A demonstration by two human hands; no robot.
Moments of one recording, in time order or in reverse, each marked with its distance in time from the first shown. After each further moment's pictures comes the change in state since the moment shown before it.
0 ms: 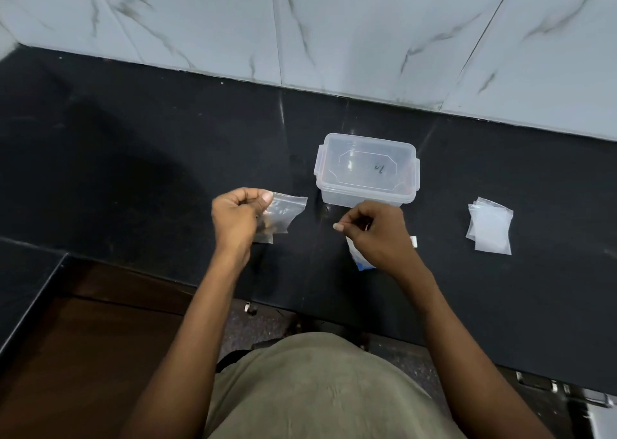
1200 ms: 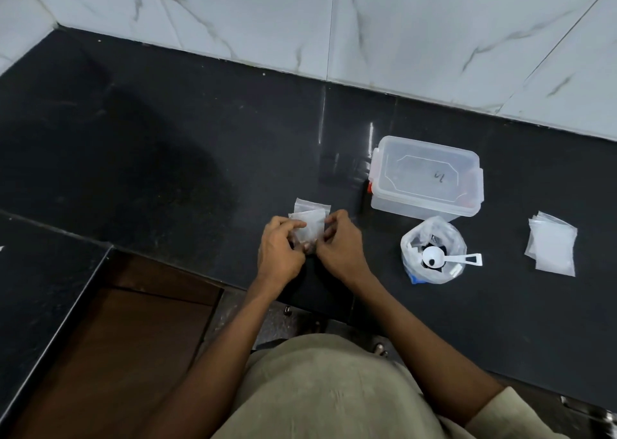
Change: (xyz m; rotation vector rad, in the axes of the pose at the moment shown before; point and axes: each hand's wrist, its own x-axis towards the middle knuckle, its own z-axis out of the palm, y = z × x) left_hand 0.046 -0.107 -0.046 0.605 -0.153 0.311; right_hand 0.031 -0.011 0.166 0.035 -0.066 0.166
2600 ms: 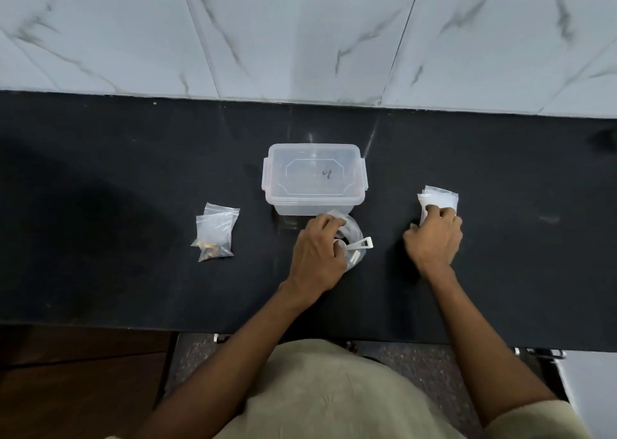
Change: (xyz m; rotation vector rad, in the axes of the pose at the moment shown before) left_hand -0.041 0.170 0.139 0.129 -0.251 0.480; right_hand -0.021 0.154 -0.252 -0.577 0.594 0.432
